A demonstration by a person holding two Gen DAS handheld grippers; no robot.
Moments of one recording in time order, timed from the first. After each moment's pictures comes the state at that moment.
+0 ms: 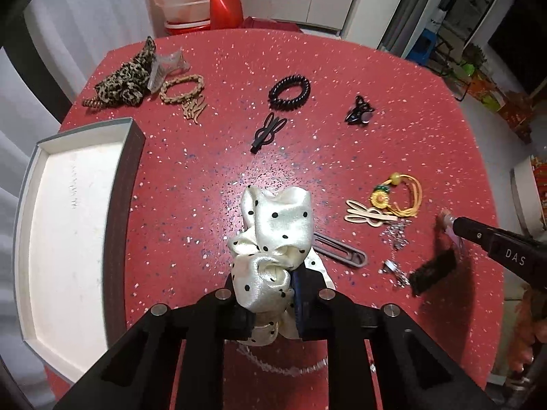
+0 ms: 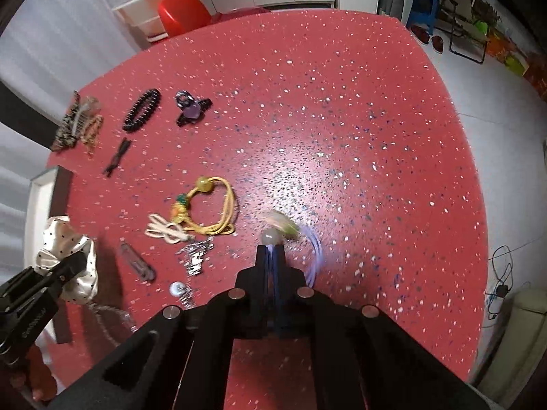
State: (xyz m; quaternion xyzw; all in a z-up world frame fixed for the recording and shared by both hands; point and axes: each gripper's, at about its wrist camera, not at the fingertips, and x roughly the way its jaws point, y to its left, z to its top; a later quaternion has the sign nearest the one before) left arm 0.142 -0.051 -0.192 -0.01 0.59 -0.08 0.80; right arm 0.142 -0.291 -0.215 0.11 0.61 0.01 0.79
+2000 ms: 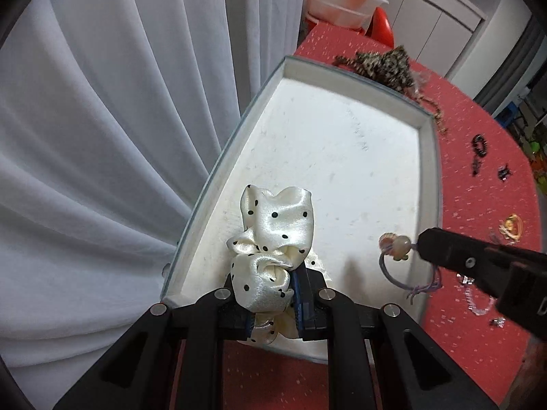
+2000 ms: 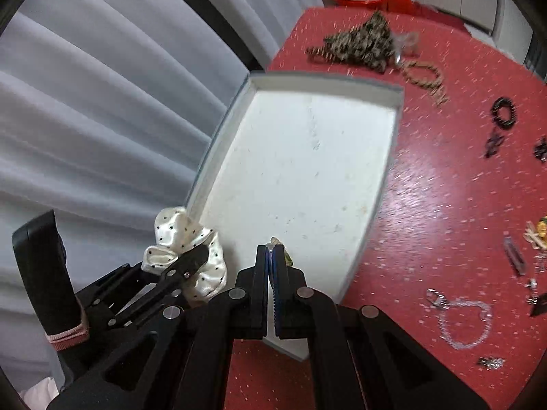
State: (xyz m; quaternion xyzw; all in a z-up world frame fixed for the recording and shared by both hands) left arm 0.075 0.224 -0.205 -0.09 0.58 0.09 0.81; right arm 0.123 0.081 -0.176 0.07 0.63 0.25 0.73
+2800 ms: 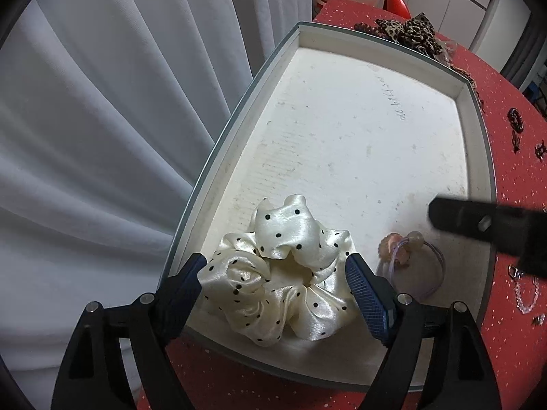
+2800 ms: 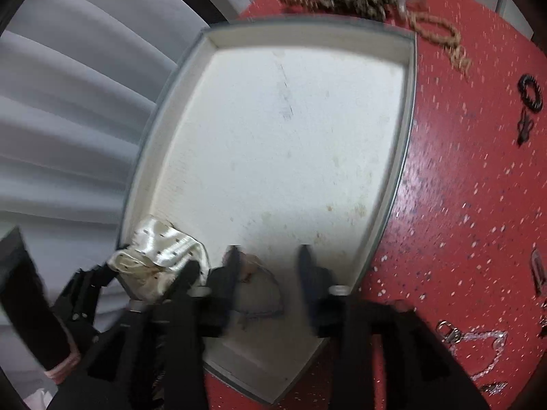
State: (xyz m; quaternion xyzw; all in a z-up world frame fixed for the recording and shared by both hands) left arm 0.083 0.216 -0.245 -0.03 0.59 0.13 0.80; right arm 0.155 0.092 -0.229 0.06 0.65 0.23 0.72
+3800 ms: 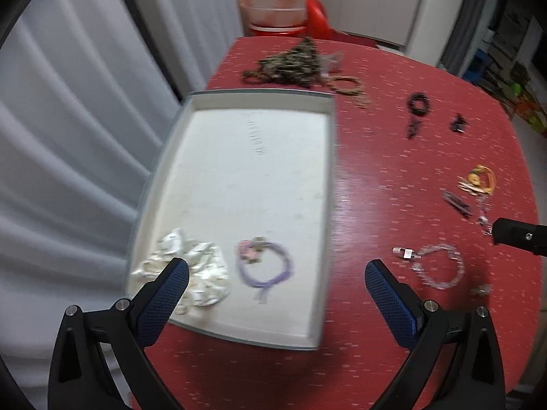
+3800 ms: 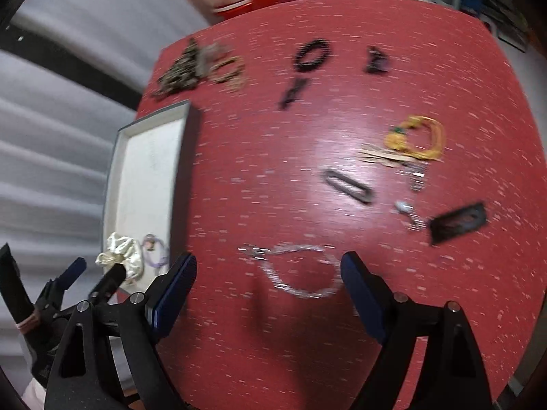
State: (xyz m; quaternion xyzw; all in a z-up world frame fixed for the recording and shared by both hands) left arm 0.079 0.106 -0.157 0.02 0.57 0.03 0.82; right arm 0.092 -0.131 -0.185 0.15 0.63 0.08 0.76
